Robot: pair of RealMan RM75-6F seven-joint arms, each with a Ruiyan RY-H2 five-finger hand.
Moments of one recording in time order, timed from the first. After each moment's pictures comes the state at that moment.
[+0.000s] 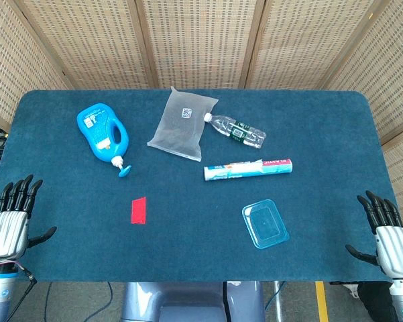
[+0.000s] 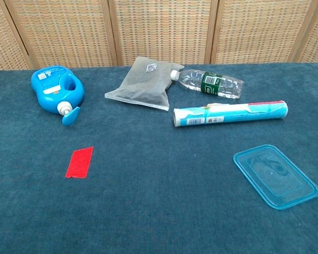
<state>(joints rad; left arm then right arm) -0.10 -1.25 -0.08 -1.71 1.51 1.55 0.25 0.05 -1.07 0.04 -1.66 -1.55 1.51 0.10</state>
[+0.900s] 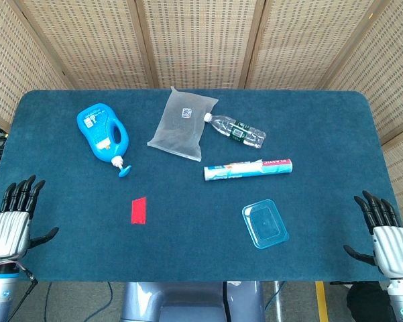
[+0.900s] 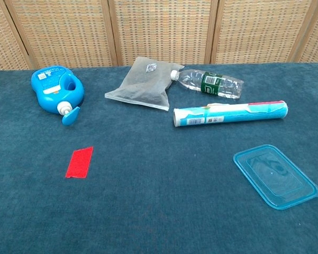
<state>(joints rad) -0.10 -1.24 -0.07 -1.73 1.52 1.54 0.23 0.06 -1.07 0.04 -1.65 -1.56 1.51 0.10</state>
